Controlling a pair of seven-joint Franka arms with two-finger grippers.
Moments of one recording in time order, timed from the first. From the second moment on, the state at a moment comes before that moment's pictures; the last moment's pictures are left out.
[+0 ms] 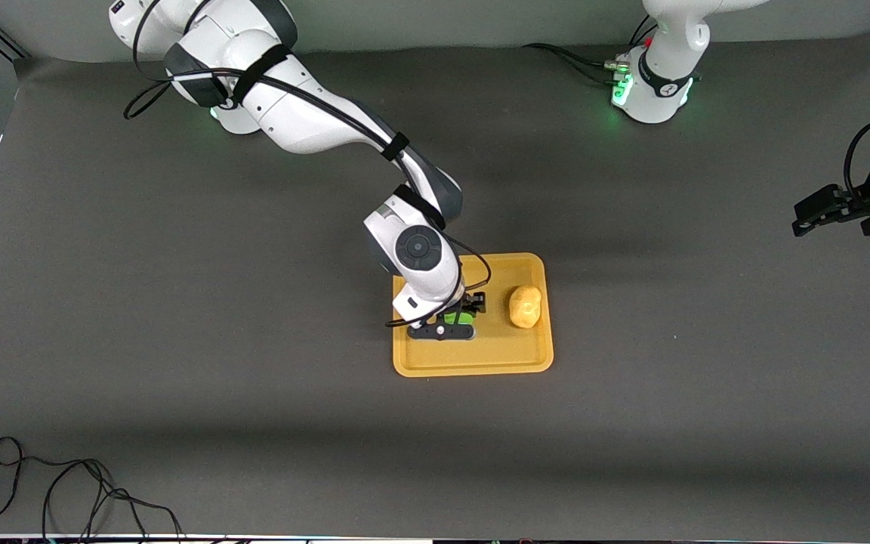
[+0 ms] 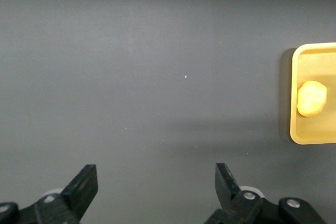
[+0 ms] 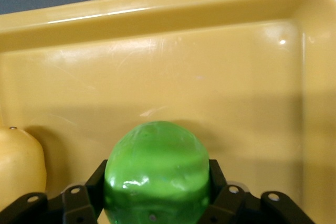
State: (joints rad) left arm 0.13 -0.04 -0.09 -1.73 0.00 1.71 0.05; right arm 0.68 0.99 0.07 -1.18 0.04 2.26 0.77
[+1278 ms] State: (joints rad) left arm 0.12 -0.02 -0.09 -1.73 0.00 1.74 0.05; right arm 0.67 0.95 0.05 -1.14 0.04 2.27 0.78
